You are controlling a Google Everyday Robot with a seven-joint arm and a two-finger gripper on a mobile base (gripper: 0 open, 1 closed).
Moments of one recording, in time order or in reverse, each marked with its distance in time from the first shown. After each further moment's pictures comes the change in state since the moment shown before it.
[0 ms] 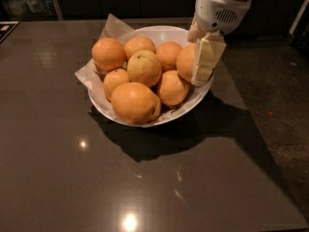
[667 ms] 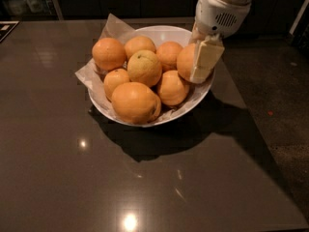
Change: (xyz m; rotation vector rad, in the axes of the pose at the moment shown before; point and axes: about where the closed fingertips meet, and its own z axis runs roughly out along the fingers) arm 0.006 0.001 0.006 -0.015 0.006 0.018
